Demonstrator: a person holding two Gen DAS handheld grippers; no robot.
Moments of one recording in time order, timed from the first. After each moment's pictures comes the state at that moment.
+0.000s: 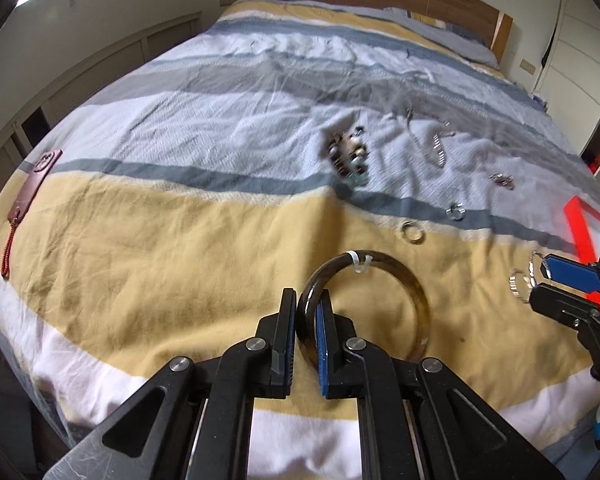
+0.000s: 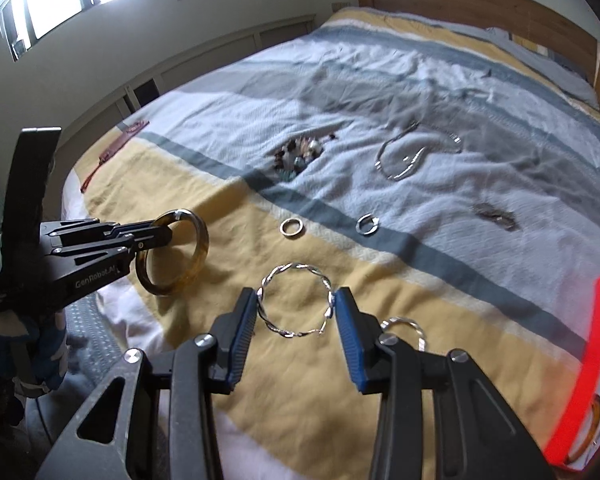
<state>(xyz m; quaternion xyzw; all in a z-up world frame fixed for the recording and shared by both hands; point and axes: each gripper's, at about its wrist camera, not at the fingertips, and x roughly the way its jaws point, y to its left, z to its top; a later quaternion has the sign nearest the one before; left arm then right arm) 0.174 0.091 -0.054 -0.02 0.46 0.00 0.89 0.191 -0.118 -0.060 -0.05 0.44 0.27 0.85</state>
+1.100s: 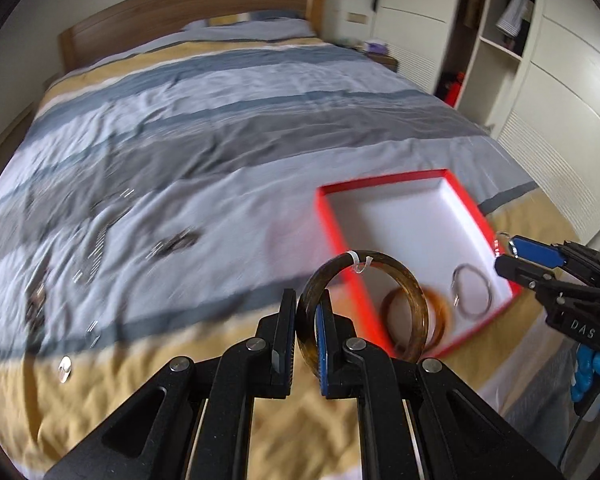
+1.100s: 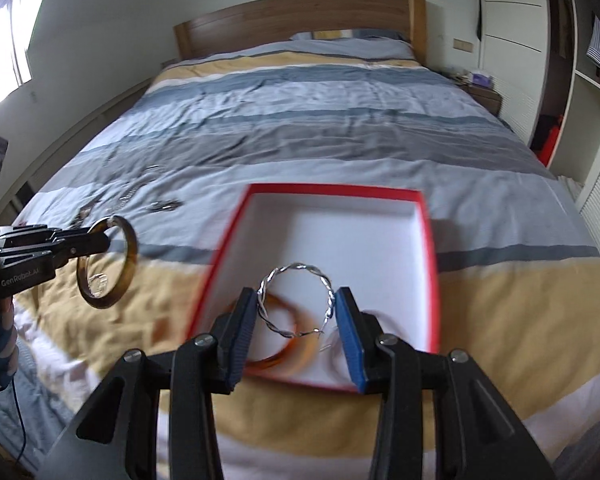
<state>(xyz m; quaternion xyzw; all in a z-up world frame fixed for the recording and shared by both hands) 0.217 -0.262 -0.008 0.09 0.44 -0.25 0.86 0.138 -0.461 -0.024 0.04 0.41 0.02 0.91</state>
